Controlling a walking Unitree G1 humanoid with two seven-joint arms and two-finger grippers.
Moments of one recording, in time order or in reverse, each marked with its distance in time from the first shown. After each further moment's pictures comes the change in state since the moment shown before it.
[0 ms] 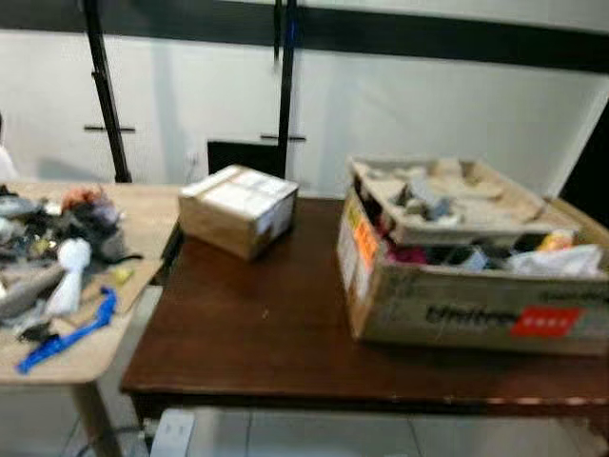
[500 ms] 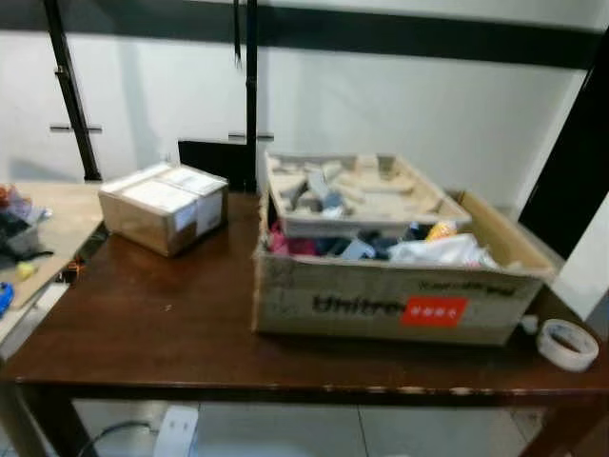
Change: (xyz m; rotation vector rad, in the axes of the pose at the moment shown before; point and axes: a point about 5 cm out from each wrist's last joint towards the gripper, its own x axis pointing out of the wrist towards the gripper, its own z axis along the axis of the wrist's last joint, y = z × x) left arm 0.001 -0.001 0.005 0.020 -0.012 -0.012; right arm 0.000 0.000 0.006 -0.018 -0.015 -0.001
